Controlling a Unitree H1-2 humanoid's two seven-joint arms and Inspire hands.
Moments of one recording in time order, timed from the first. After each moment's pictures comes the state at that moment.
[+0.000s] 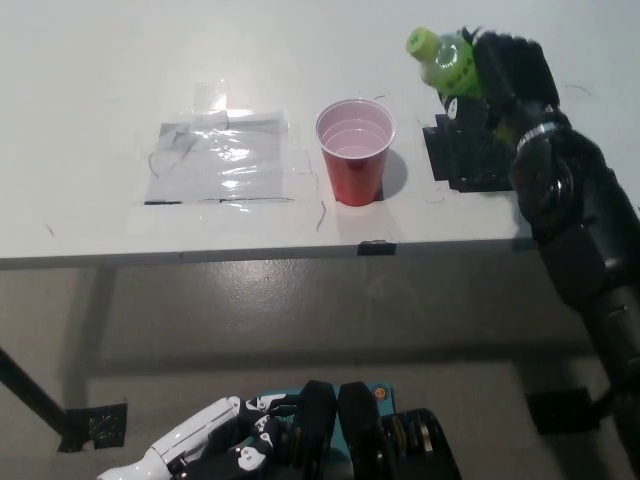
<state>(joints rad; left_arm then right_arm) -0.02 0.38 -0.21 -0.31 -0.14 0.35 -0.50 -0.93 -0.18 0.10 0.72 -0.78 0.00 -0.05</state>
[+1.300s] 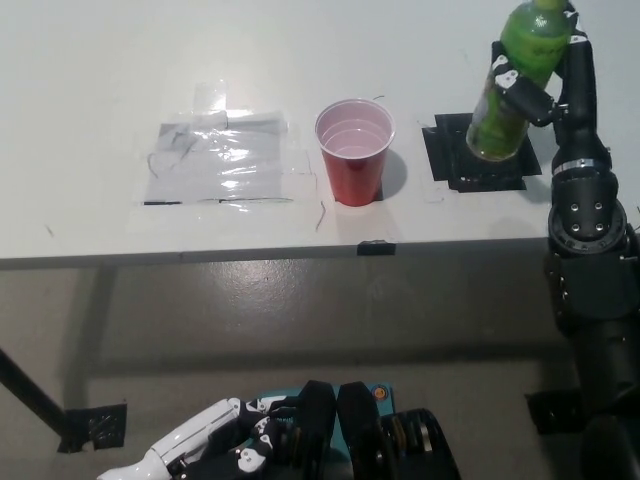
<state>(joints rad) -0.02 0.38 -0.21 -0.31 -0.14 0.35 -0.51 -0.88 -0.11 -0.20 0.74 -0.34 -0.28 -0.20</state>
